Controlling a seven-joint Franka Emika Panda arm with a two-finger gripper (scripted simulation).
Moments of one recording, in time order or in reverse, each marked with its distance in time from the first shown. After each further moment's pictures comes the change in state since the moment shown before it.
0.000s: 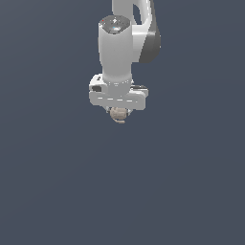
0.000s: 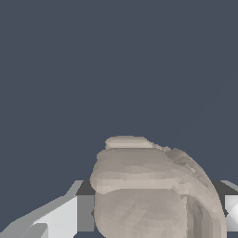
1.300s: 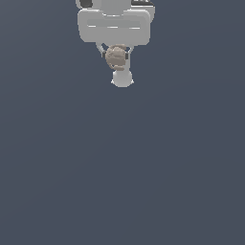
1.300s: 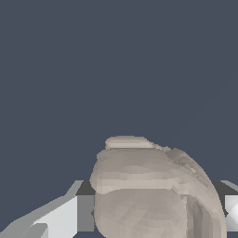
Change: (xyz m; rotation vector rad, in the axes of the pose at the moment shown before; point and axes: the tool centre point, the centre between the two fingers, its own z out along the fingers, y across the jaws) arm -0.077 0.017 -0.184 0.000 0.001 0.000
